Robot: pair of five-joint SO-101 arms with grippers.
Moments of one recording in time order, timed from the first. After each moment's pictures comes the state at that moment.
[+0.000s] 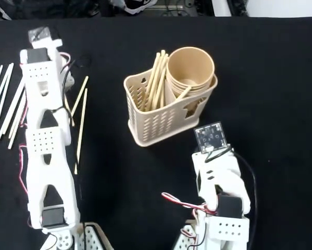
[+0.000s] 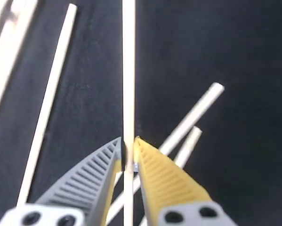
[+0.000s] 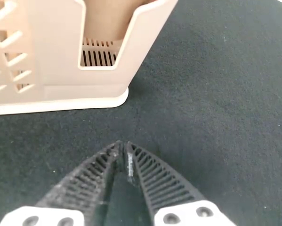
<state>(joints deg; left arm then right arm) -14.0 60.8 -79.3 100.8 12.4 5.1 -103.1 97.0 53.2 22.3</state>
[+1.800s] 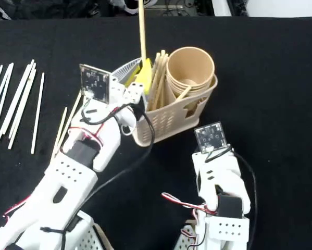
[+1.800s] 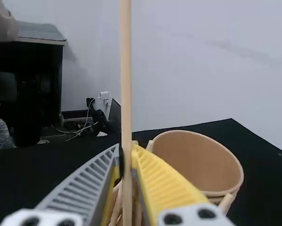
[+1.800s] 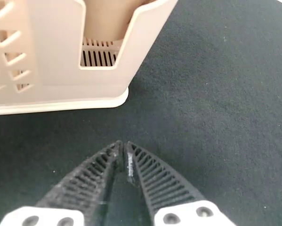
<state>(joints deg) 21.9 -44.4 51.6 1.5 9.8 5.1 -103.1 97.0 53.2 22.3</state>
